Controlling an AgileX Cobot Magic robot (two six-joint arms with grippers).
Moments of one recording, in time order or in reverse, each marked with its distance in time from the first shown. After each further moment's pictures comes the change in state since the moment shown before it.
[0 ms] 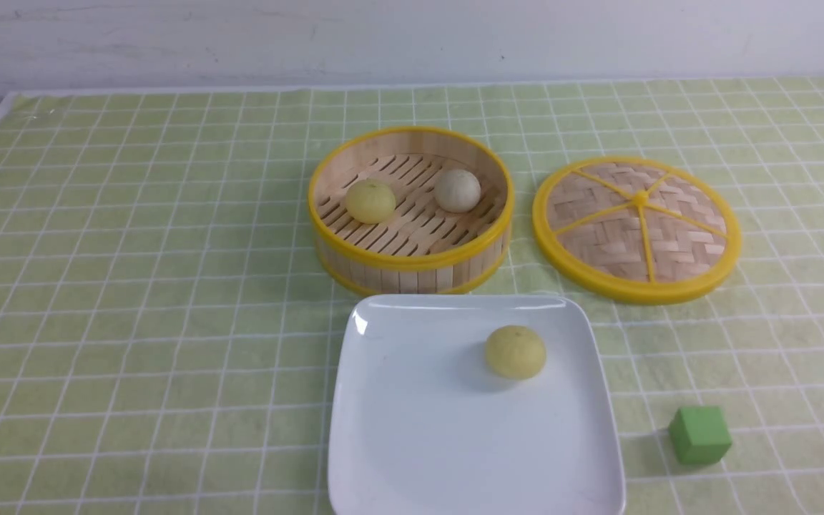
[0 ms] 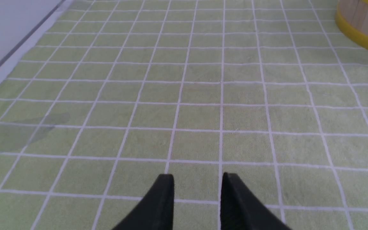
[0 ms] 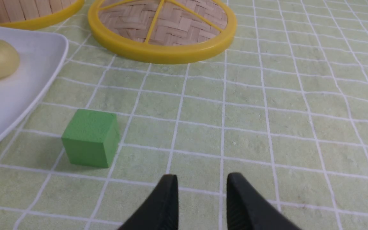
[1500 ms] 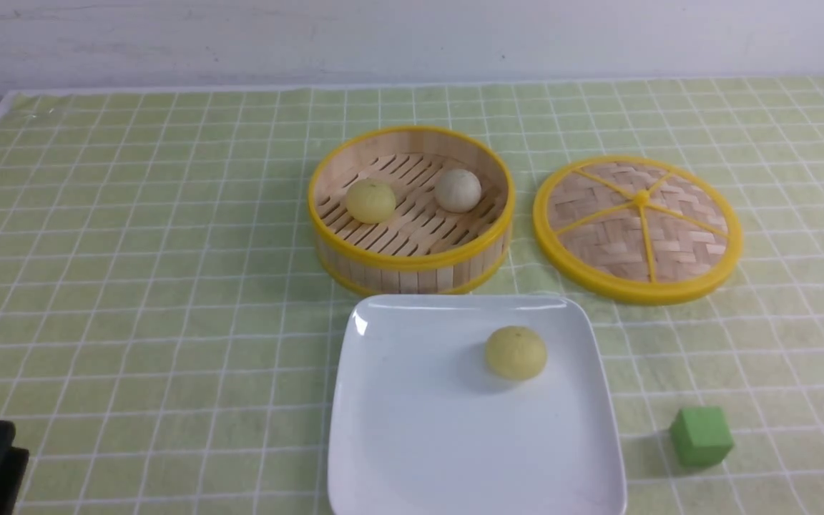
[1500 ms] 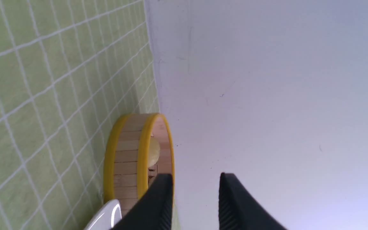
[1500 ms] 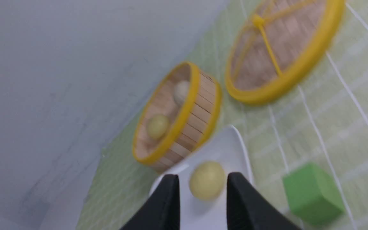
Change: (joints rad) right arm 0.000 0.000 -0.106 0.692 -0.046 0.281; left arm 0.000 0.000 -0.030 -0.858 -0.272 -0.595
